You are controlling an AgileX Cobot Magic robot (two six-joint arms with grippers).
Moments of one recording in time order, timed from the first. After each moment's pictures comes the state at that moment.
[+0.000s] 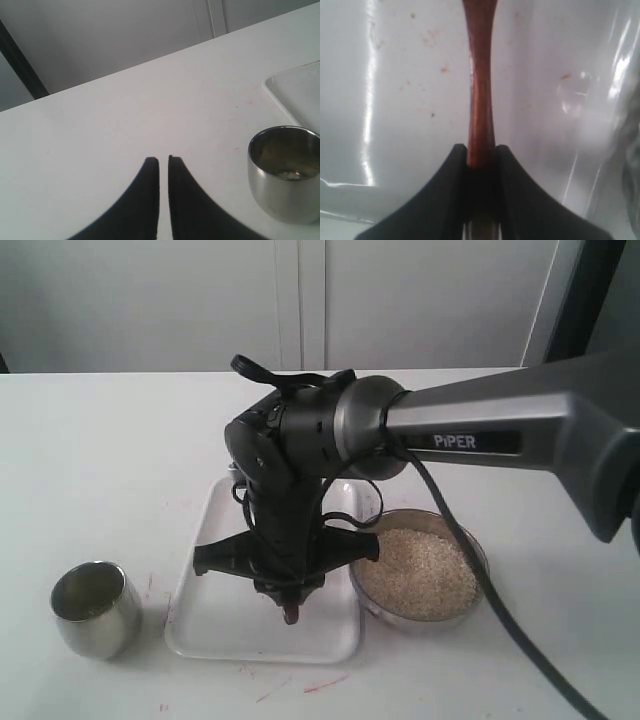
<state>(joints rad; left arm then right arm) 0.04 0.00 0.01 0.02 0.03 0.16 0.71 2.07 -1.48 -0.08 0.93 0.77</state>
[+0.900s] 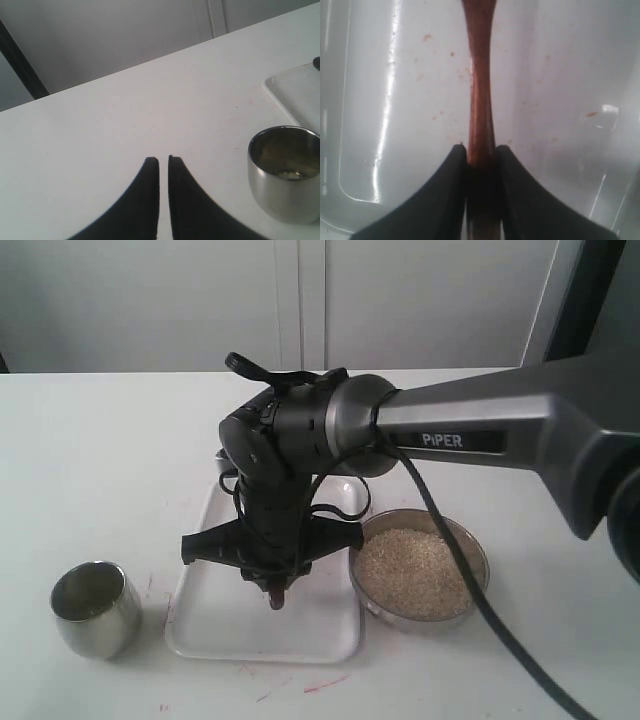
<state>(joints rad) 0.04 0.00 0.01 0.02 0.03 0.16 0.71 2.09 -1.52 -0.08 0.88 0.73</state>
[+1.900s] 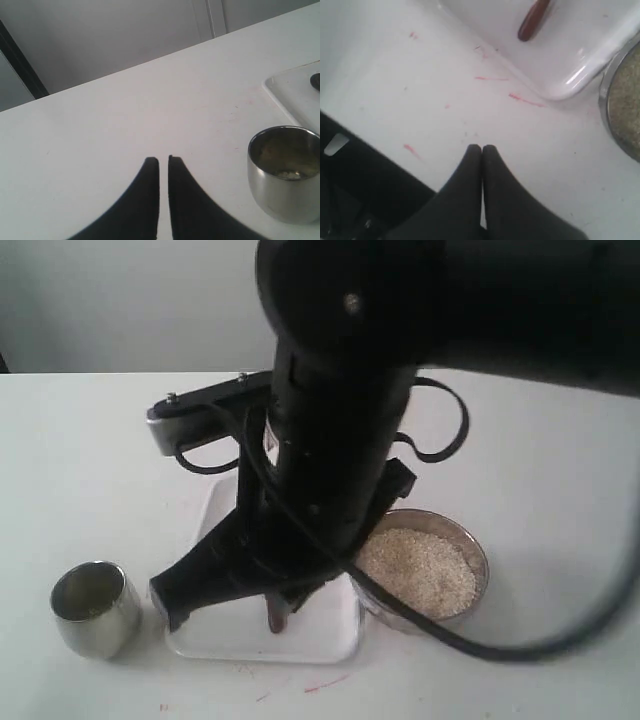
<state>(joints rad) 0.04 0.00 0.01 0.02 0.03 0.16 0.85 1.60 -1.41 0.05 1.21 0.28</state>
